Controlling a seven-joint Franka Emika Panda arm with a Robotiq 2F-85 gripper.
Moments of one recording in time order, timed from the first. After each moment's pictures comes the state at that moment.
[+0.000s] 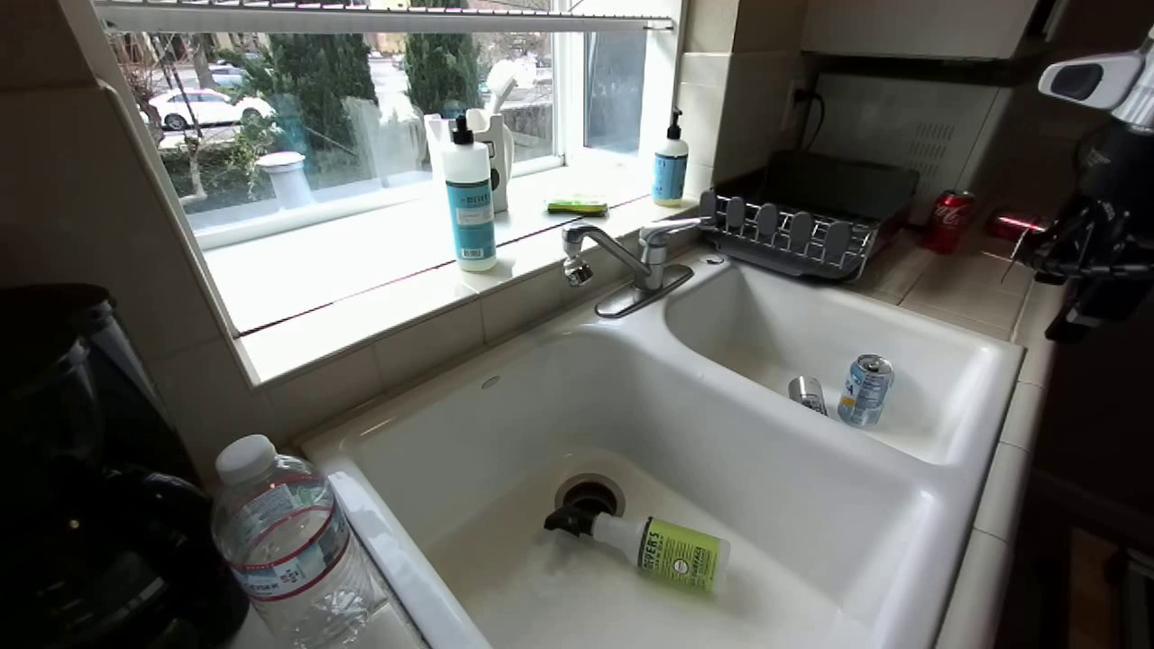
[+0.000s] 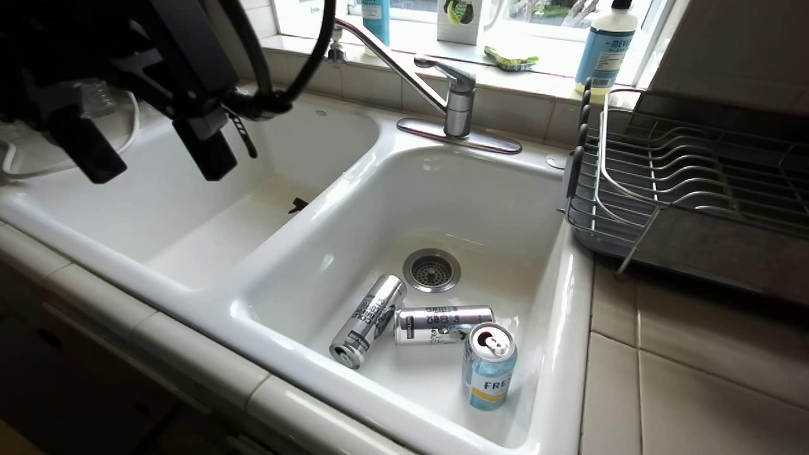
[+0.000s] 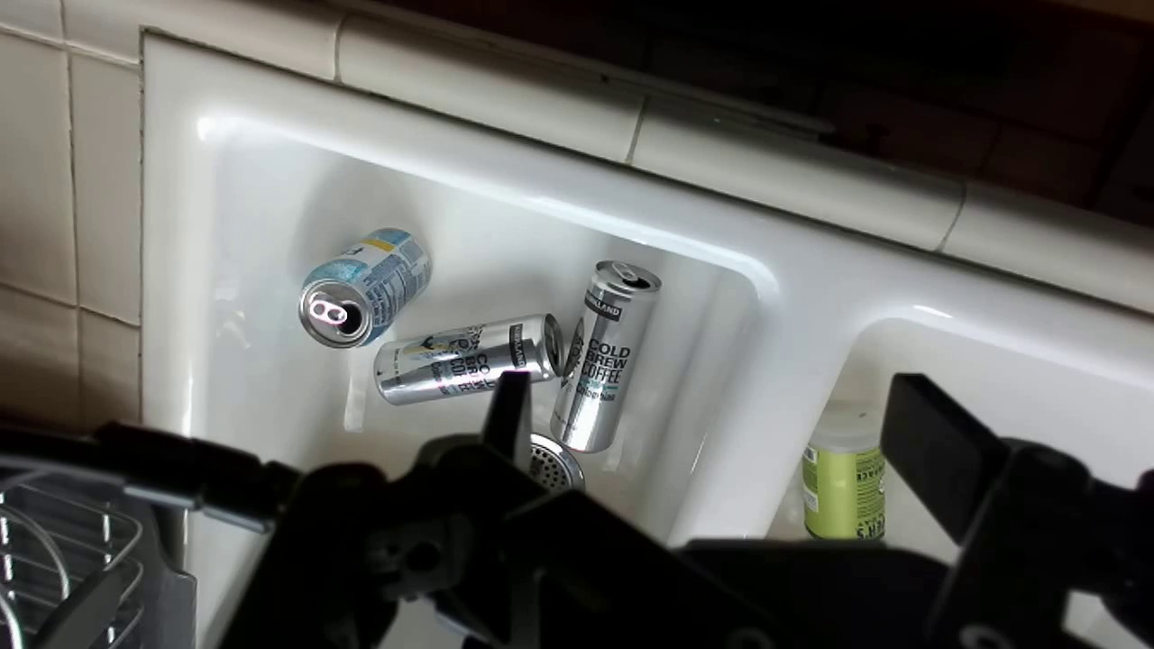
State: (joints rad) arm -0.04 -0.93 -0.05 -2.67 -0.23 1.80 -0.25
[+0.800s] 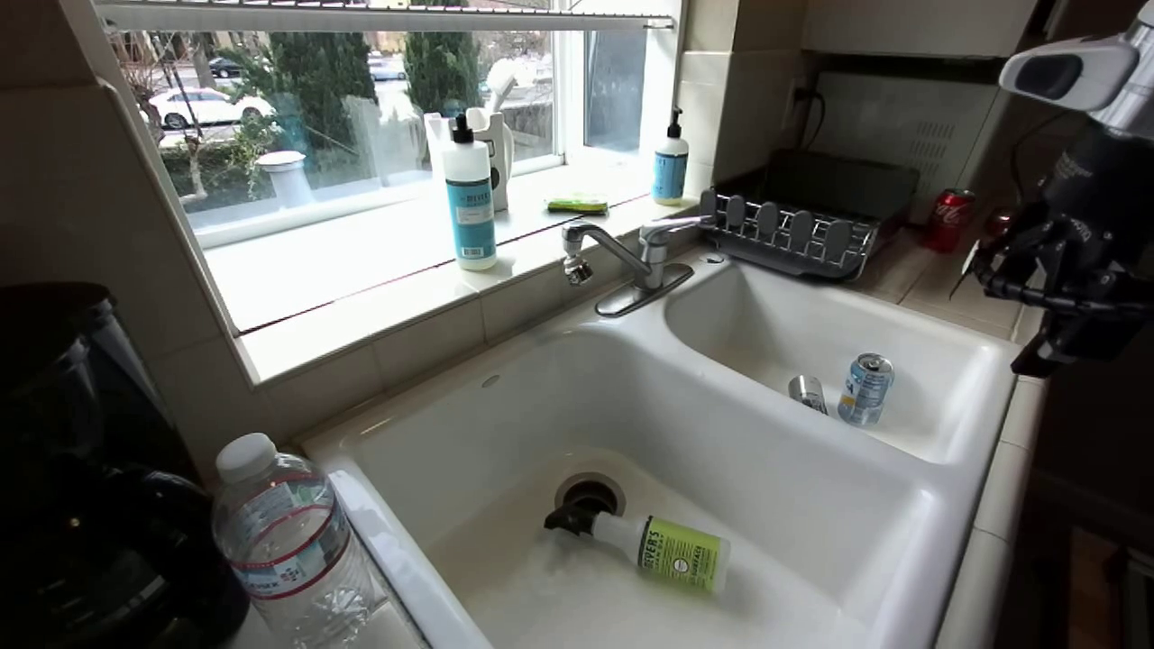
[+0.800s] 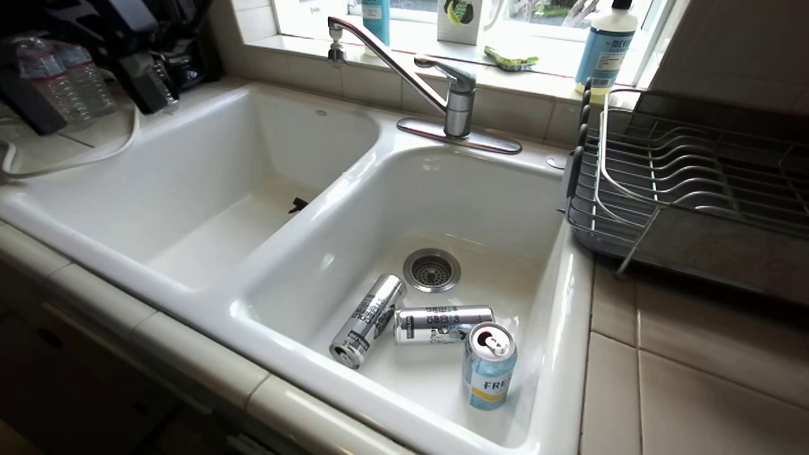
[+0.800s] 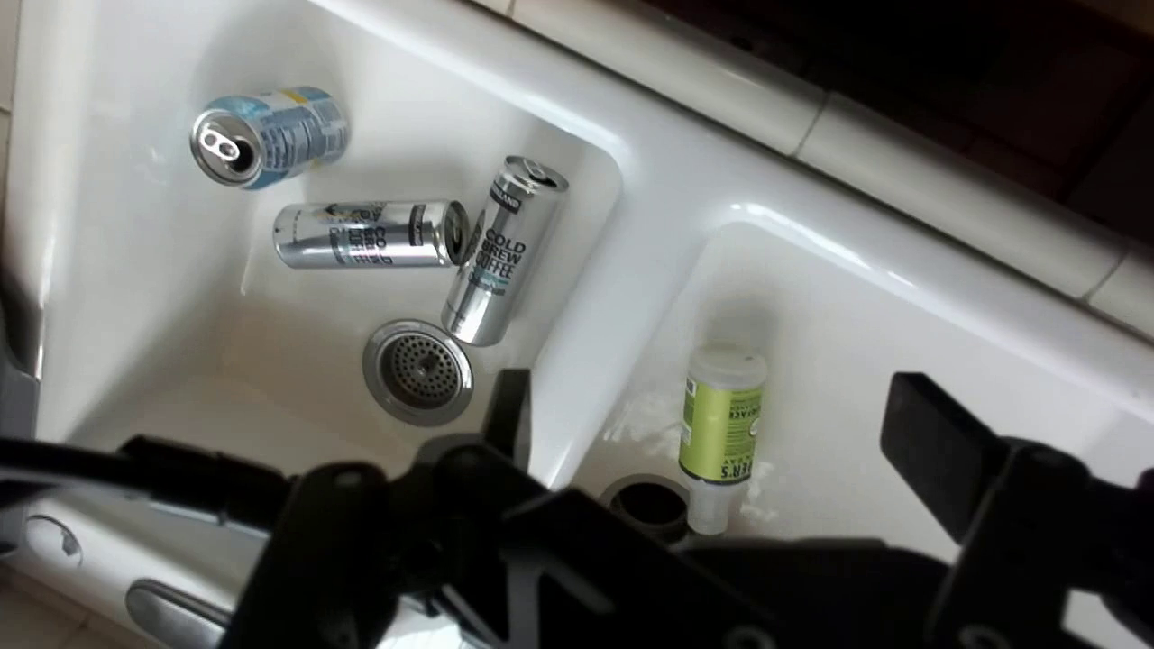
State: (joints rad) arm 0.13 -0.87 0.09 -2.63 -0.17 1.83 -0.18
